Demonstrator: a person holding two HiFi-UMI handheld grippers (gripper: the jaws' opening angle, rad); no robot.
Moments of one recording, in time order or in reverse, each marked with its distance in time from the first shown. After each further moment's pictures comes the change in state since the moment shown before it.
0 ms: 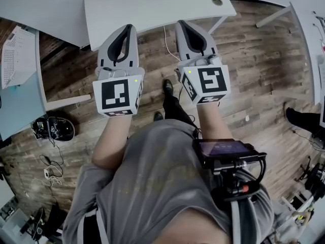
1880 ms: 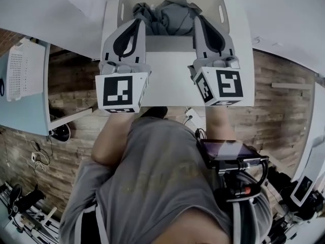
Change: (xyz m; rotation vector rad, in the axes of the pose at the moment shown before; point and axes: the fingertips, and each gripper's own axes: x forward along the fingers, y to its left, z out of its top) left arm 0.277 0.197 0.014 -0.014 -0.012 0.213; right arm 0.350 -0.103 0.053 -0.015 -0.081 0.203
